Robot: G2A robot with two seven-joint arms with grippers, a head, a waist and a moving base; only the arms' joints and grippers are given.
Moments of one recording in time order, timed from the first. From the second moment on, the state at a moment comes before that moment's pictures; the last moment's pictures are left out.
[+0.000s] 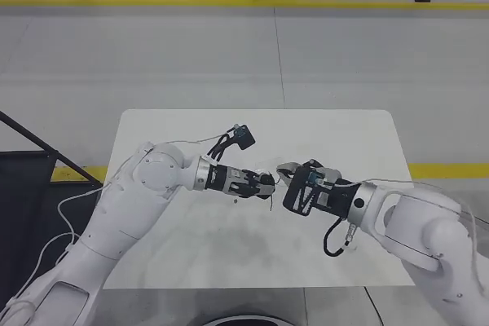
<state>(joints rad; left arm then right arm) 0.70 -1.16 -0.95 -1.40 -0.06 -0.55 -1.14 -0.98 -0.93 1.15 -2.15 -1.12 -0.55 0.66</state>
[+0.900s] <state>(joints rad) 0.69 -1.15 -0.94 -1.40 -0.07 -0.54 -1.14 -1.09 -0.94 1.15 -2.21 -1.33 -0.47 0.51</state>
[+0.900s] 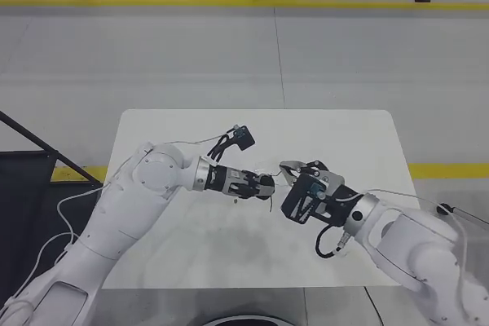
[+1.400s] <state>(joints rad) 0.68 -1.15 -0.93 -1.37 -0.08 -0.55 -1.11 -1.04 -0.96 1.12 -2.16 -1.23 -0.56 0.55</state>
